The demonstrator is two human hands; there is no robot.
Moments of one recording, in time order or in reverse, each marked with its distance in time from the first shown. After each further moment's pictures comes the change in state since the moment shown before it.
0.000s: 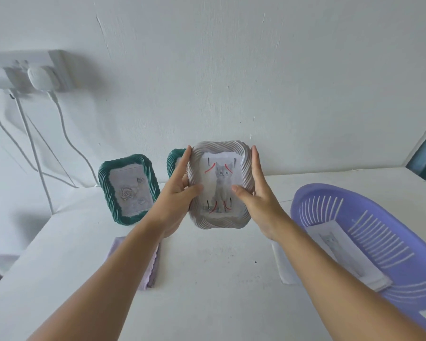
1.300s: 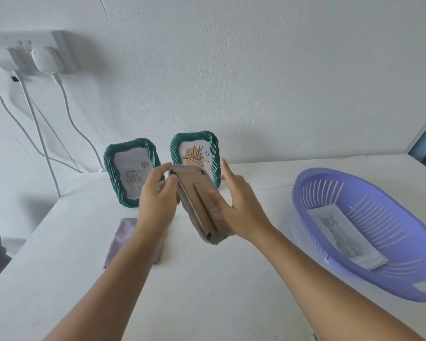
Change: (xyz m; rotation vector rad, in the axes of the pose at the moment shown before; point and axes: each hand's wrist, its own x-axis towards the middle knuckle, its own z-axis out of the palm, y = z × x) left_hand -0.057 -0.002 0.000 0.203 0.555 -0.020; right_hand -0.036 0.015 0.046 -0.575 -0.062 -0.033
